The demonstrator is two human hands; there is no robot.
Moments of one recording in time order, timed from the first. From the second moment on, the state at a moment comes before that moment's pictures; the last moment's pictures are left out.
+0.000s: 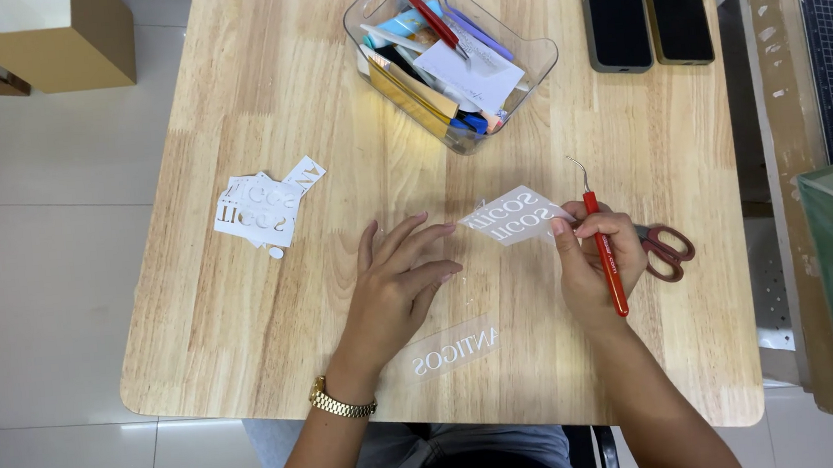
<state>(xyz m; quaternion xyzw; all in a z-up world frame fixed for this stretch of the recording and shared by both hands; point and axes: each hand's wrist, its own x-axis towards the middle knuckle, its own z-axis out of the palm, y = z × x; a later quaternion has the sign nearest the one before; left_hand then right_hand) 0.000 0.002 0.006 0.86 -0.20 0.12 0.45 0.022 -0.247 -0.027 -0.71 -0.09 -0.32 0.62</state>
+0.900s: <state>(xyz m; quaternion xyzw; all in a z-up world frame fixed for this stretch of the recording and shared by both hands) 0.002 0.005 0.000 0.86 -0.18 0.10 0.47 0.015 -0.243 -0.013 -0.69 -0.05 -0.25 0.67</state>
